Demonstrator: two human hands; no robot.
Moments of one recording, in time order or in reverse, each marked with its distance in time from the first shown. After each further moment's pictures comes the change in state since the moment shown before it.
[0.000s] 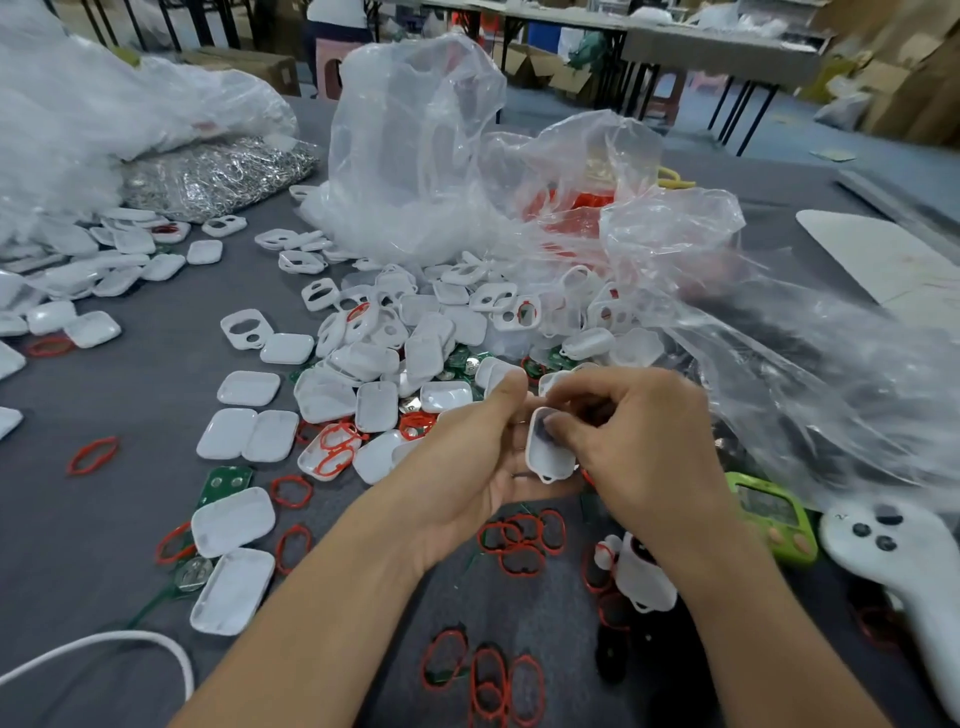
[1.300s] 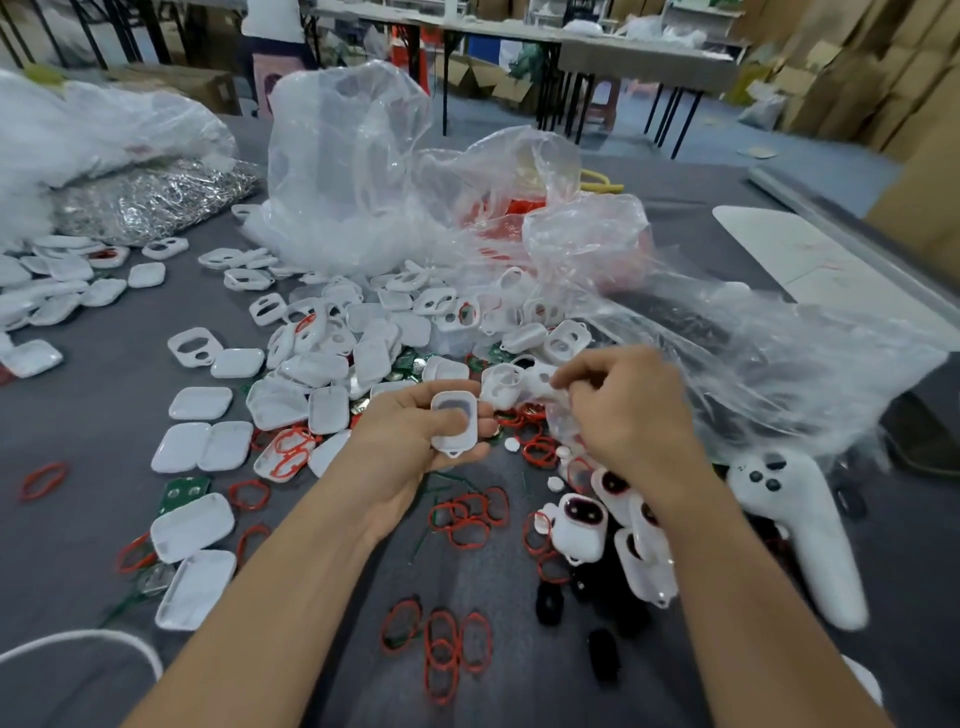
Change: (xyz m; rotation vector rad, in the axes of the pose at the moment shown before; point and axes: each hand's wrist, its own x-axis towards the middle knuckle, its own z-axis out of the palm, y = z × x) left_hand 0.000 0.001 -0.011 0.124 0.161 0.141; right_hand 0.001 0.014 -0.033 -0.134 0.068 0.316
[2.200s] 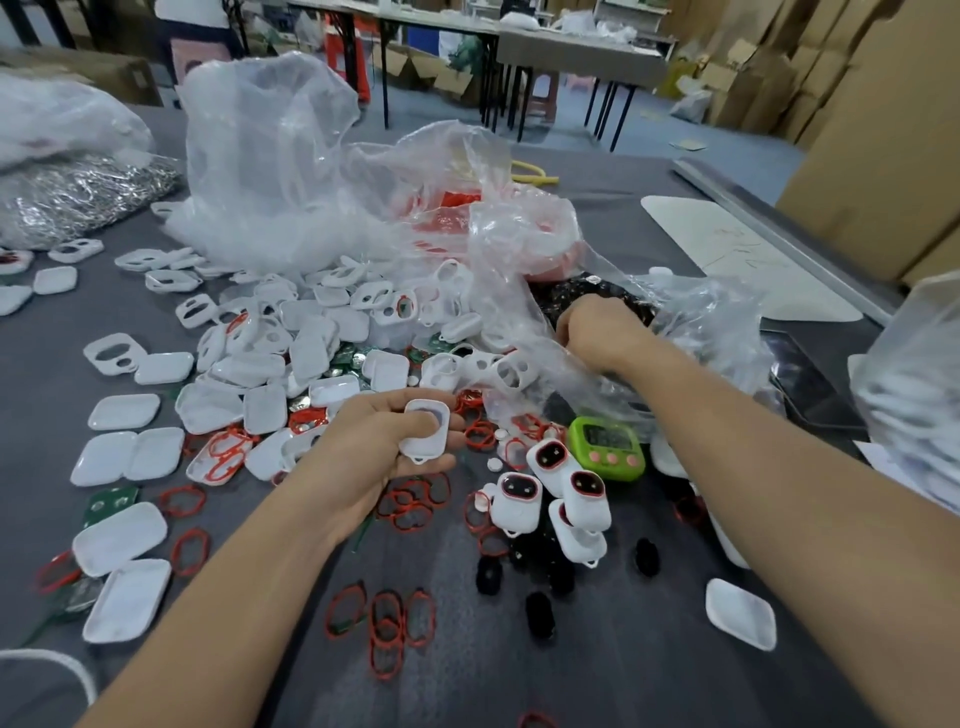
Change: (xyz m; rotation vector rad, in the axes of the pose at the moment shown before) left_hand 0.000 -0.015 0.010 0.123 -0.118 -0.032; right_hand 0.088 0.040 -0.036 -0.555 -0.299 -0.022
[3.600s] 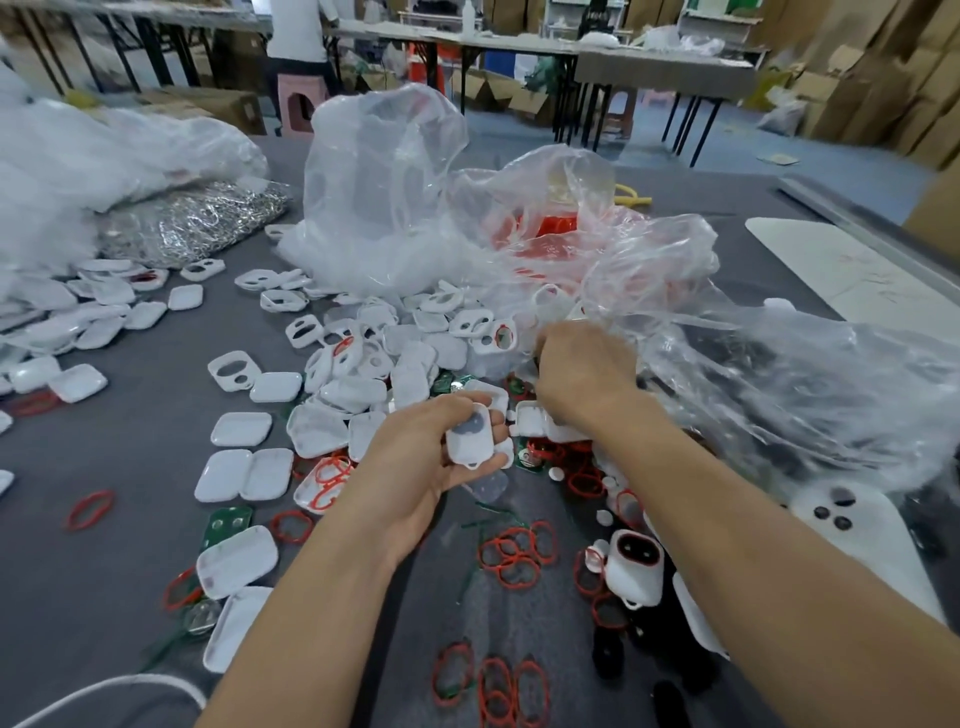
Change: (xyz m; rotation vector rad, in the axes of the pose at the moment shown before) left_hand 0.009 0.021 -0.035 -0.181 0.092 0.062; right_hand 0.019 -0.121 0.044 -0.045 0.176 -0.088
